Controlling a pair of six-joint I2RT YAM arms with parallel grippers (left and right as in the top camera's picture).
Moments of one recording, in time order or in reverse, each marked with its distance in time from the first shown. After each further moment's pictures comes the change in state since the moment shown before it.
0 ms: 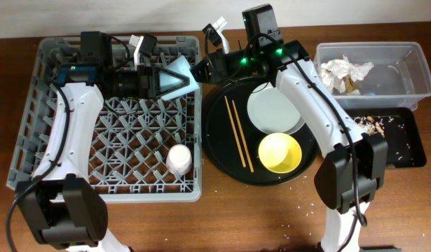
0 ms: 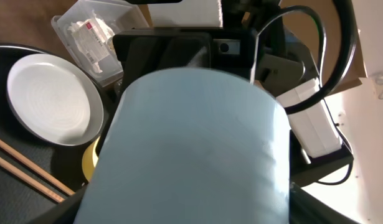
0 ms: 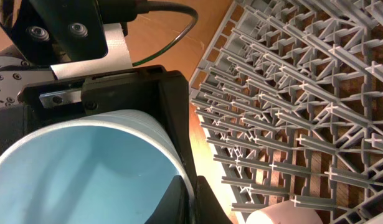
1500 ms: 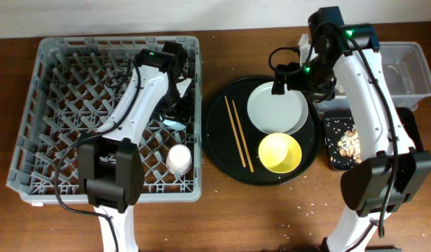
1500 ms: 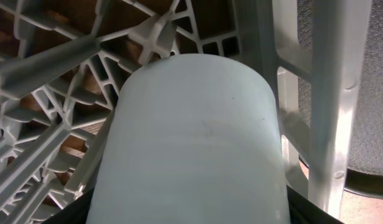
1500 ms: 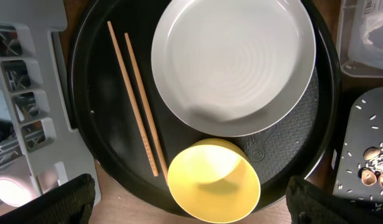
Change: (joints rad) left arm -0.298 0.310 0.232 -0.363 -1.402 -0.096; right arm -0.264 -0.094 0.085 -0.784 0.949 -0.181
